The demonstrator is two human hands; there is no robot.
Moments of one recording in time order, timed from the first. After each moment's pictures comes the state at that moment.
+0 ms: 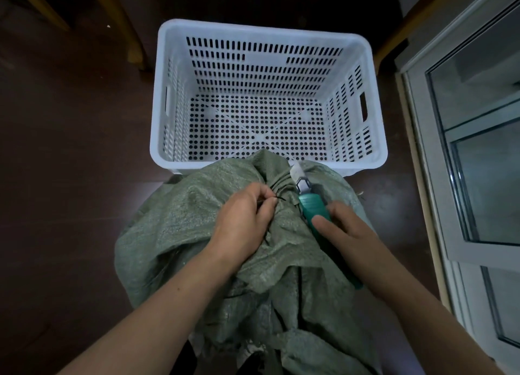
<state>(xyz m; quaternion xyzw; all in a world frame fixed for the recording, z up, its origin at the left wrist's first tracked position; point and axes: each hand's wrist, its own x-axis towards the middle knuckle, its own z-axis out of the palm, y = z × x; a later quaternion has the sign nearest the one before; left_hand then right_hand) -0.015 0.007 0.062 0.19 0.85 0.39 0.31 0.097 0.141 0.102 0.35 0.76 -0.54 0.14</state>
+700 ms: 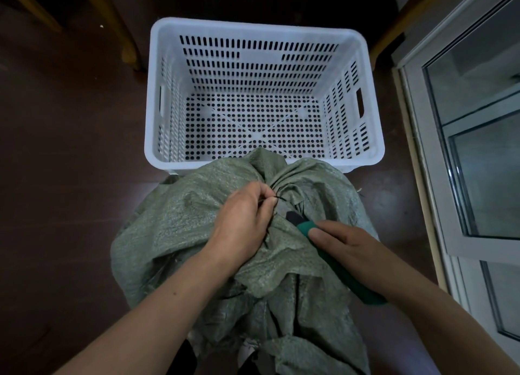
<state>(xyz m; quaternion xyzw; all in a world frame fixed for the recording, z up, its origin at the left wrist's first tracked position) -0.012 0.010 0.067 0.23 0.84 0.38 0.30 0.108 0.151 0.100 0.31 0.72 -0.57 0.25</state>
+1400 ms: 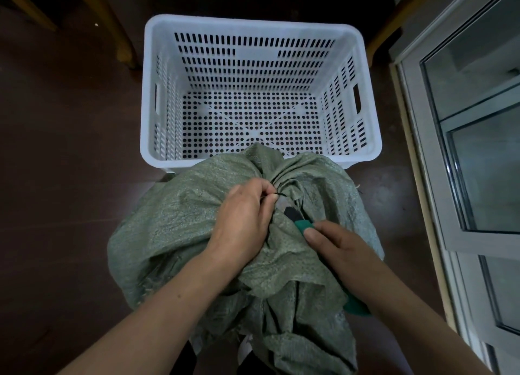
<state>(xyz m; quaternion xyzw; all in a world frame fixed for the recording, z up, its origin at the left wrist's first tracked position) -0.004 0.014 0.064 0.27 0.86 0.36 0.22 0.118 0.133 0.093 0.38 0.74 -0.53 0.18</state>
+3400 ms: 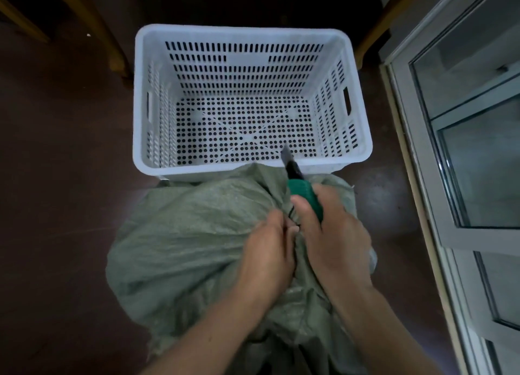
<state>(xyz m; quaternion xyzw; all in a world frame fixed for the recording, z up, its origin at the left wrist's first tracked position) 0.041 0.033 0.067 0.22 0.83 0.40 0.31 0.096 0.117 0.109 0.38 0.89 -0.26 -0.05</state>
